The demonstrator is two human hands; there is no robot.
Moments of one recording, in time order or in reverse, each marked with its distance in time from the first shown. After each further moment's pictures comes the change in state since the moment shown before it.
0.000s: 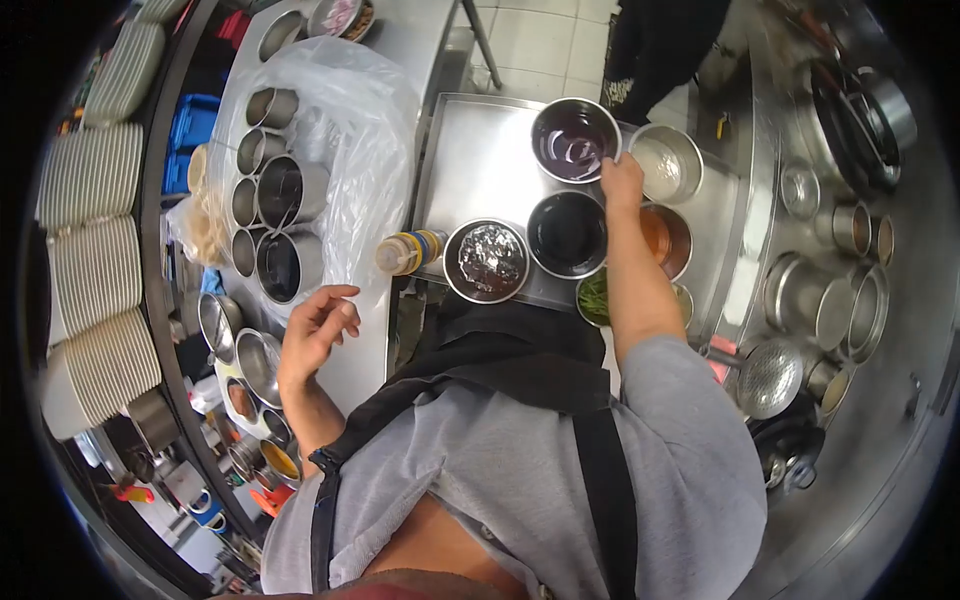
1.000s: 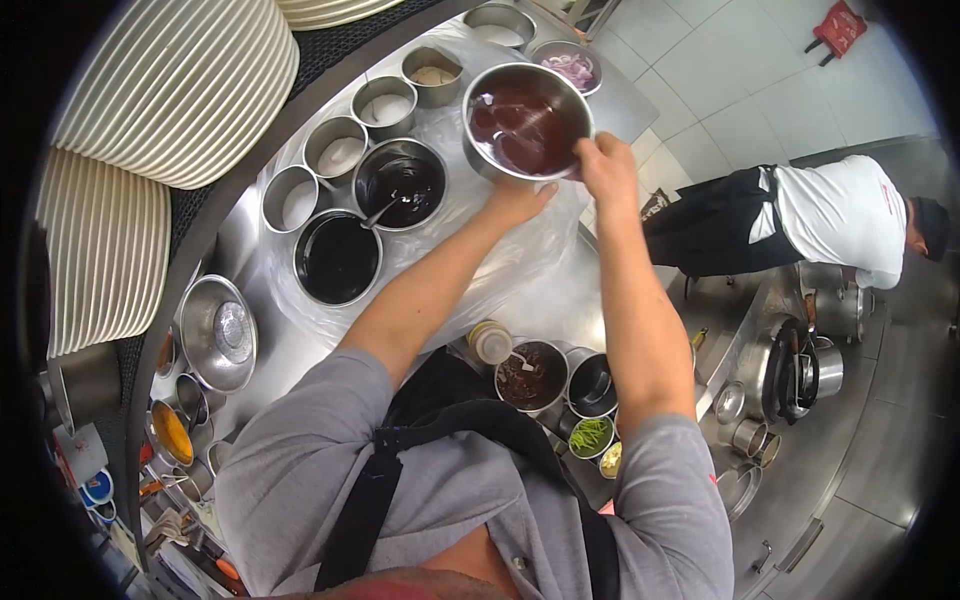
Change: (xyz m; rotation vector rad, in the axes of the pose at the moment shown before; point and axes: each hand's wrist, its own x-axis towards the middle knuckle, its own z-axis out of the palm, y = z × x) left_hand 0.343 -0.039 -0.050 0.233 0.614 0.626; right_hand -0.031 -0.437 0.081 0.329 -0.445 -0.517
